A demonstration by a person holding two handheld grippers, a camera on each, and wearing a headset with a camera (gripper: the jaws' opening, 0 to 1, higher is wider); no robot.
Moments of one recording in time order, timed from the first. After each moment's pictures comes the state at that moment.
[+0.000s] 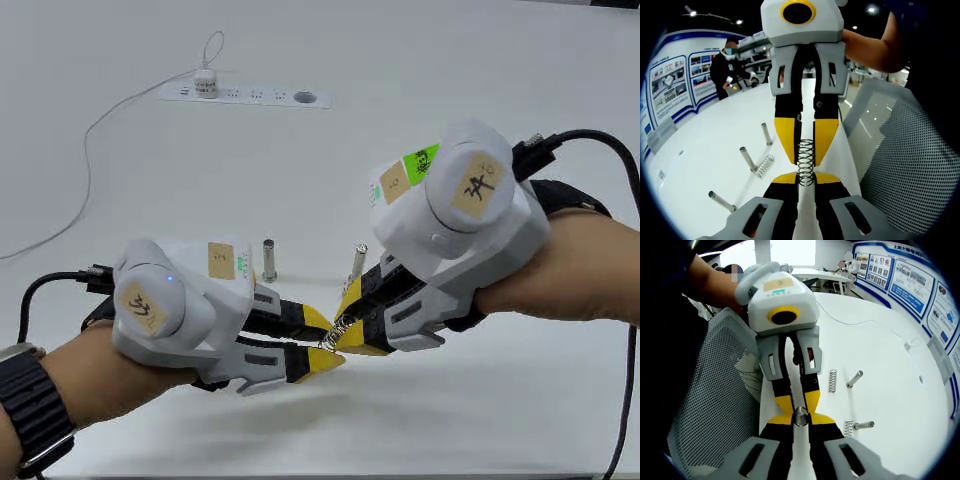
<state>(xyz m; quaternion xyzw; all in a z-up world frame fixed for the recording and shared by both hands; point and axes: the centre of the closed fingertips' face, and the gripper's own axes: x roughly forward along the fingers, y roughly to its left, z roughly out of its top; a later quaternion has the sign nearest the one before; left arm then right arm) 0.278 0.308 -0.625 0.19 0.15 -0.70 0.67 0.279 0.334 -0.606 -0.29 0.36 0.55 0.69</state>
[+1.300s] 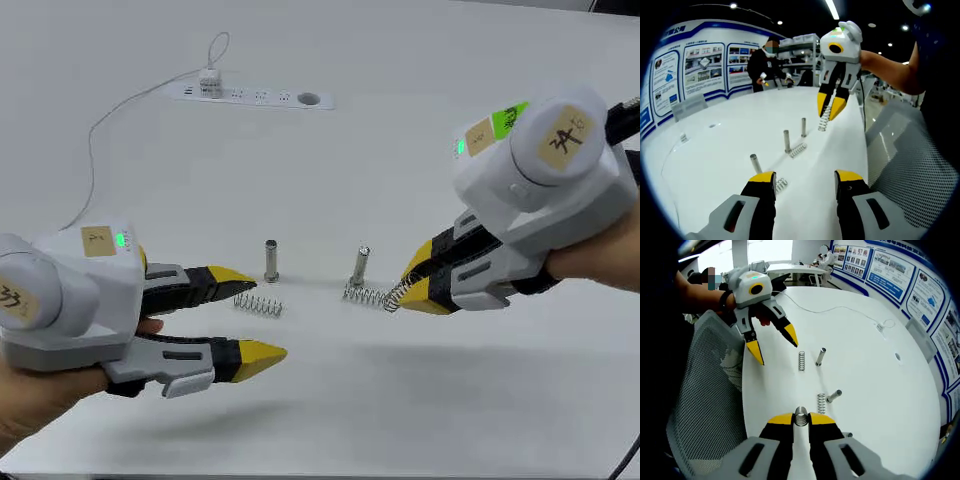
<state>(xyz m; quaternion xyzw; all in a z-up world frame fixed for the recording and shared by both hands) 0.316 0.375 -0.609 0.11 0.18 -0.60 0.78 0.306 0.269 -0.588 -0.30 0.39 0.46 0.74</state>
